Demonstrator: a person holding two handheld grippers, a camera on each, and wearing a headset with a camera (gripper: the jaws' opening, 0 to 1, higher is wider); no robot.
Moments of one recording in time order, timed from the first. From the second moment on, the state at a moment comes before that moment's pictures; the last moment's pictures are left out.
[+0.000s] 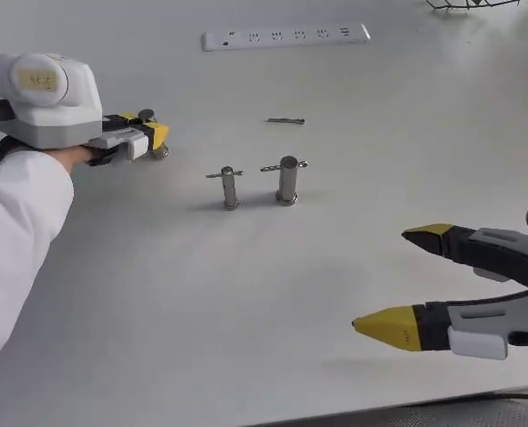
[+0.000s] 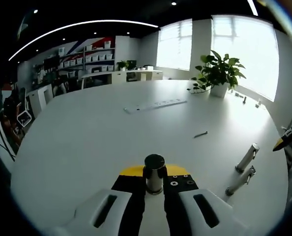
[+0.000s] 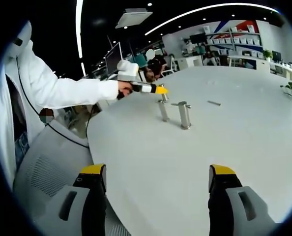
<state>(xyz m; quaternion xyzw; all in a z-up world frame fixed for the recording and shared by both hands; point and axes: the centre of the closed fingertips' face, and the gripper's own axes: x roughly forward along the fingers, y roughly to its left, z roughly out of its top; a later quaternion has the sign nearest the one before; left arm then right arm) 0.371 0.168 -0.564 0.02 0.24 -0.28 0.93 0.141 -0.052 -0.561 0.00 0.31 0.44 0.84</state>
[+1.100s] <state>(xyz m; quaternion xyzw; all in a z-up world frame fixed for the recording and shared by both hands) 0.248 0.125 -0.497 0.07 0.21 -0.35 0.91 0.138 -0.036 -0.546 -0.03 0.29 0.47 0.83</state>
